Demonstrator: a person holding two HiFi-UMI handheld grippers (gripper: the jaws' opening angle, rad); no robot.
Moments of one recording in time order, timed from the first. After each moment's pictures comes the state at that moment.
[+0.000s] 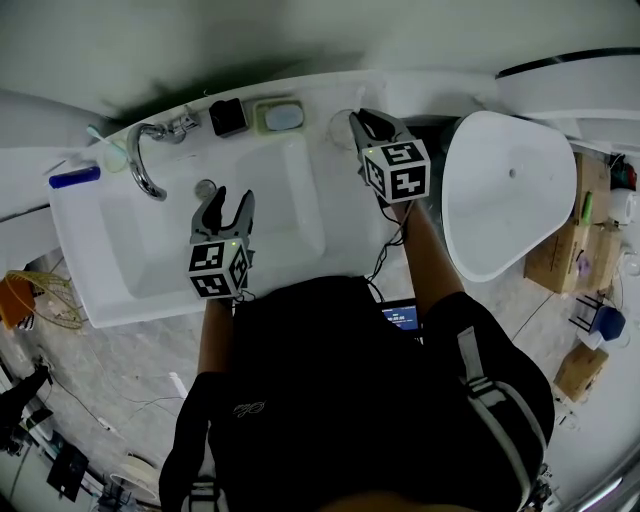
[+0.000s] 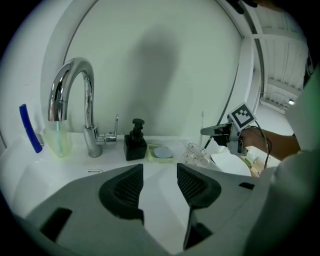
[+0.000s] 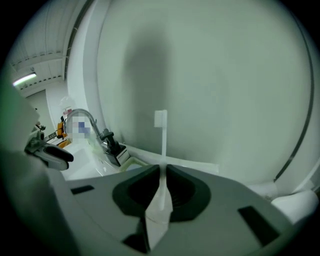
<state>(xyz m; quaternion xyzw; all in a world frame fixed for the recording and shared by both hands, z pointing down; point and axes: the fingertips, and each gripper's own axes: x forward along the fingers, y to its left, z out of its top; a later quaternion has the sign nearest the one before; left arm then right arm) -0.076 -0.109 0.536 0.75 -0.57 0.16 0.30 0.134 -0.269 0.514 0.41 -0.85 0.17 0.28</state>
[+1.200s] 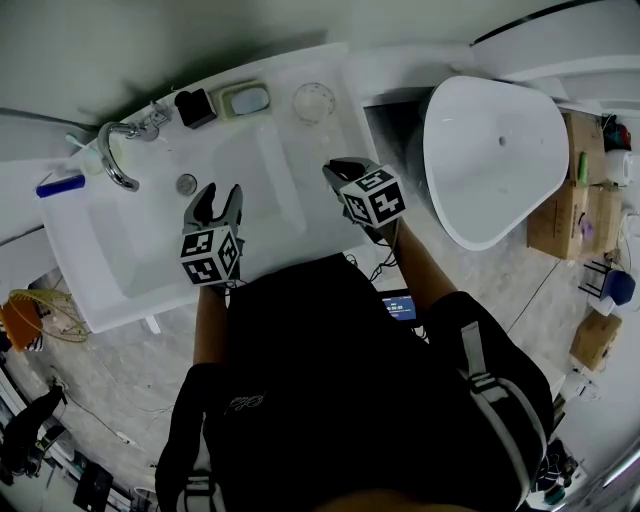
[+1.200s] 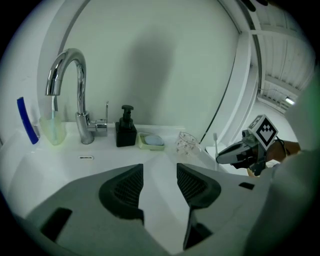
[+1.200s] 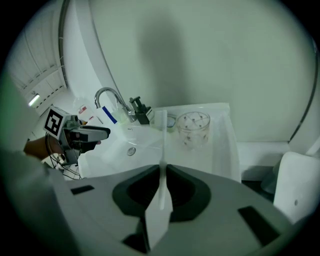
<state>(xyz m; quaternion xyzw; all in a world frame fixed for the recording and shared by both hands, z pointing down) -0.043 -0.080 0.555 0.75 -0.55 0.18 0.31 0.164 -0.107 0.577 0.31 -0.83 0.31 0.35</state>
